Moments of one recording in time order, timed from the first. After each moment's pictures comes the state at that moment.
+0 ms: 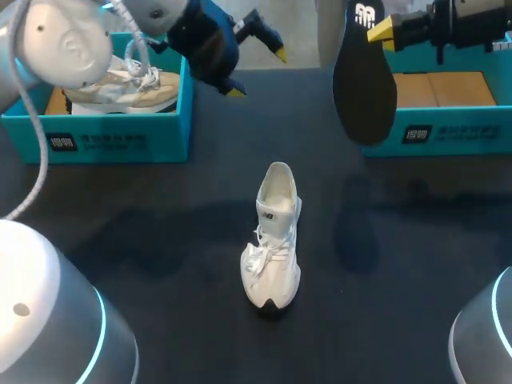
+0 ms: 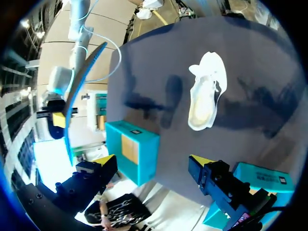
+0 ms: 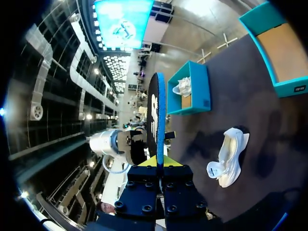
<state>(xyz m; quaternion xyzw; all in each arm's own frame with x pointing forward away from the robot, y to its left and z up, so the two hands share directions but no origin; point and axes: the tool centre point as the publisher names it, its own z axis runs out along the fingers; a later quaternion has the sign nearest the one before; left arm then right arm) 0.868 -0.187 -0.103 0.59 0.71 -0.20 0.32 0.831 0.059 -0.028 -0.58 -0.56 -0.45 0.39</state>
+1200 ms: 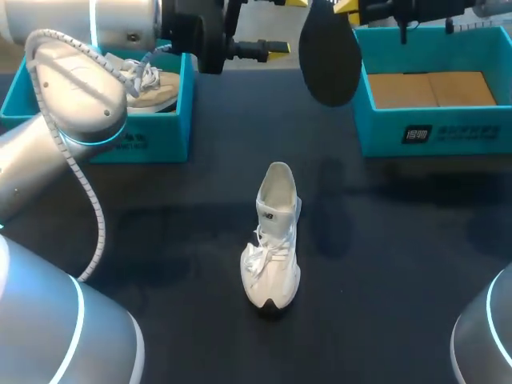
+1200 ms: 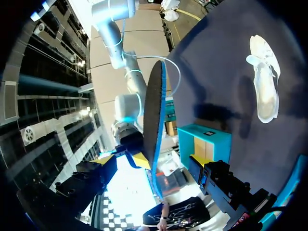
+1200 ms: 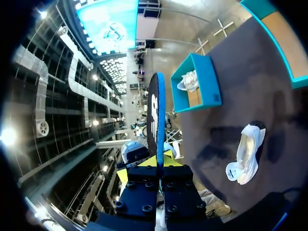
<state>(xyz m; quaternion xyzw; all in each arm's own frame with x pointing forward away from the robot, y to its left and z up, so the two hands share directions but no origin) 0.853 -0.236 -0.013 0.56 0.53 -0.37 0.52 0.874 0.106 -0.013 -0.59 -0.51 -0.42 0.46</state>
